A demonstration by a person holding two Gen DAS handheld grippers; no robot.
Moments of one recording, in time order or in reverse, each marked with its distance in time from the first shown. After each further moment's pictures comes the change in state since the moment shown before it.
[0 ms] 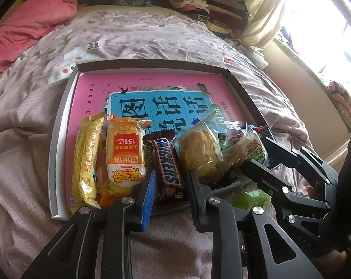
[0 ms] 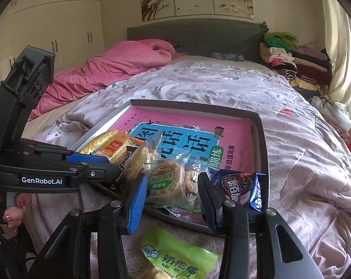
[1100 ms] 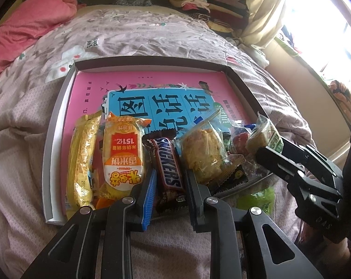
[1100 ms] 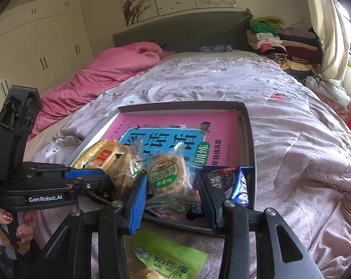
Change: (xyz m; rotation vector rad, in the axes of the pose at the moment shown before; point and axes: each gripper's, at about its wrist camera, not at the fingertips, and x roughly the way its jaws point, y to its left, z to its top) left arm 0.010 -0.002 -0.001 0.005 0.002 0.011; right arm -0.001 -0.026 0.001 0.130 0.009 0.022
